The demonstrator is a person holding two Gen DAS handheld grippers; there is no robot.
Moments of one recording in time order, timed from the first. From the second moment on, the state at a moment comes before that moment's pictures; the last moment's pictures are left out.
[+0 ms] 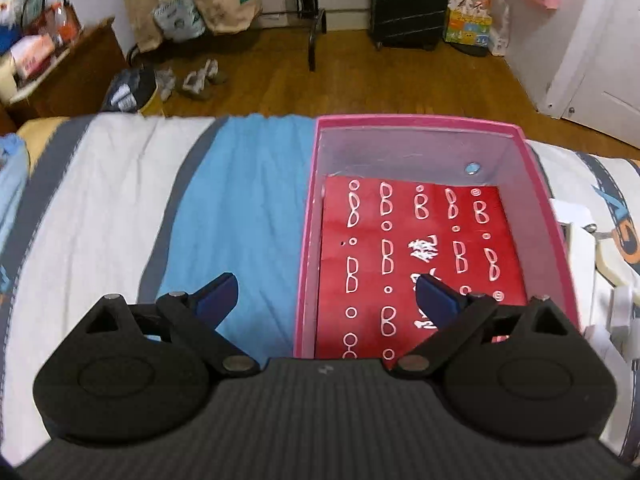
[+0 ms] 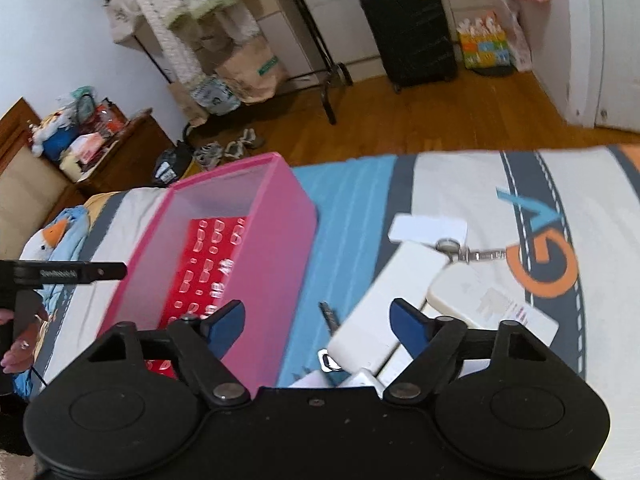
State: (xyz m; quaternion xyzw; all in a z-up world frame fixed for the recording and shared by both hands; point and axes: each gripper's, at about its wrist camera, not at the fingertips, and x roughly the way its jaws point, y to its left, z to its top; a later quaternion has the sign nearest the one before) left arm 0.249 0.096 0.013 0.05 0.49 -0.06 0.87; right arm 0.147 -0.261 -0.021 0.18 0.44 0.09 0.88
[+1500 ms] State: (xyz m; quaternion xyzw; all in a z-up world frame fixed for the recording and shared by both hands) left arm 0.266 0.127 -0.050 -0.04 0.49 -0.11 0.86; right arm 0.204 -0.271 -0.106 0.18 0.49 0.05 0.85
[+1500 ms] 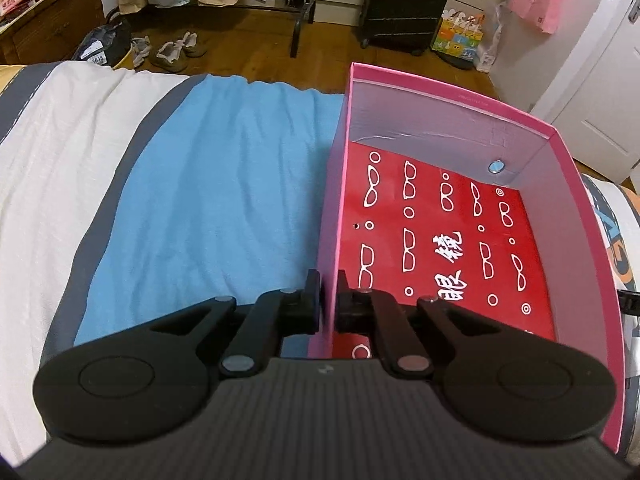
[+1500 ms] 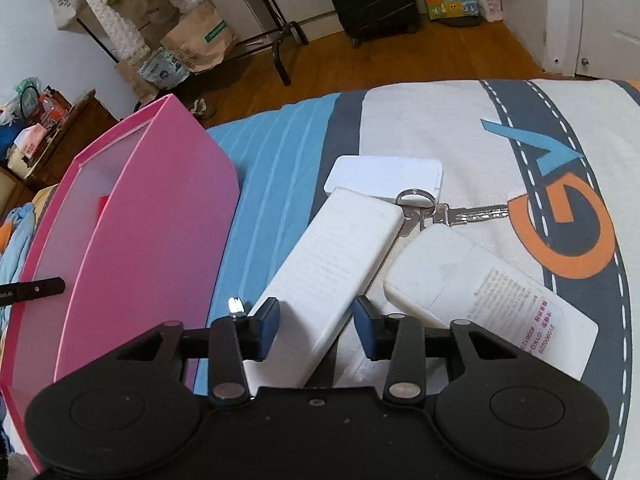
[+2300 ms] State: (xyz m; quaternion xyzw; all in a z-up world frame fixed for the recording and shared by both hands) left arm 0.270 0.134 -0.056 -0.05 0.51 -0.09 0.85; right arm 0.186 -0.297 -0.108 0.31 0.48 0.06 0.82
